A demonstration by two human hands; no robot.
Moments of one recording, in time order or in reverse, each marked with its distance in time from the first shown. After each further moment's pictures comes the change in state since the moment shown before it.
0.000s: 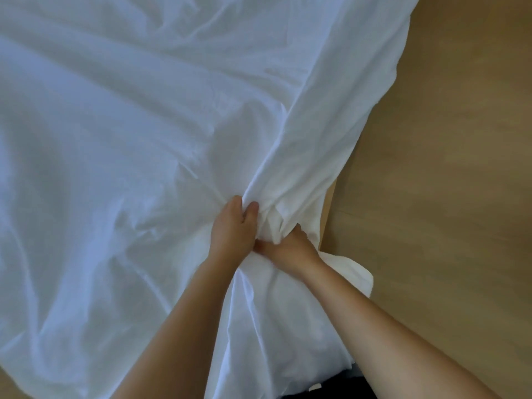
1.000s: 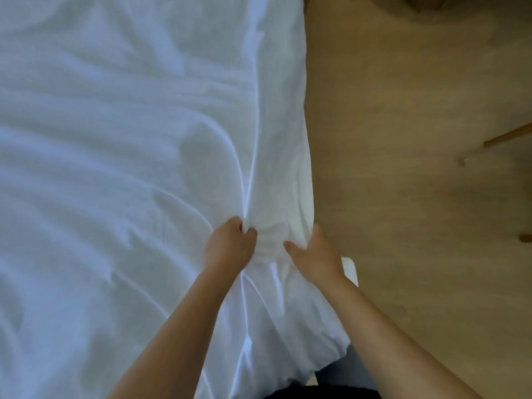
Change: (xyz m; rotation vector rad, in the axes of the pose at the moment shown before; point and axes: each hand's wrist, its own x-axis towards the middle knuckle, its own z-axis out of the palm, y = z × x) left_hand -0.056 -0.014 0.011 0.289 -0.195 0.166; right_hand -0.084 0.080 0.006 0.153 0.544 0.063
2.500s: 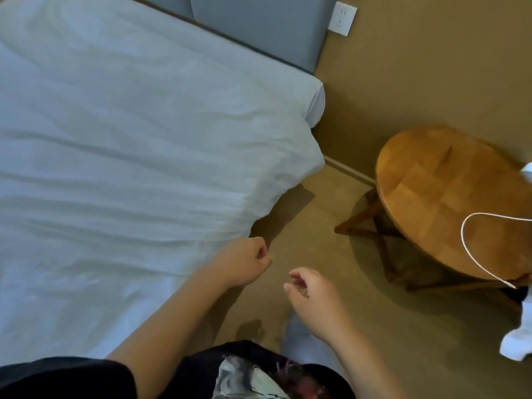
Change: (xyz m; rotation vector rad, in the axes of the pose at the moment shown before) left_hand 0.490 0.652 -0.282 -0.076 -0.027 0.178; right_hand 0.518 -0.473 -0.569 -0.393 -0.258 -0.586
